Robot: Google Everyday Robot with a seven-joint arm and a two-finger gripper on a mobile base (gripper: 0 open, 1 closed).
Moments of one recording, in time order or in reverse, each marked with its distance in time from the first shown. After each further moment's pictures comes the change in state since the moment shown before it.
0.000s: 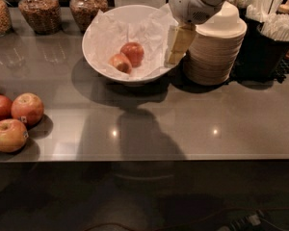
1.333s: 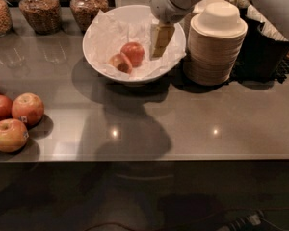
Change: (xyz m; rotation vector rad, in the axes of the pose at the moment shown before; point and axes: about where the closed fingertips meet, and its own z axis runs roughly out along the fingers) arm -0.014 -0.037 0.052 0.086 -0.018 -0.186
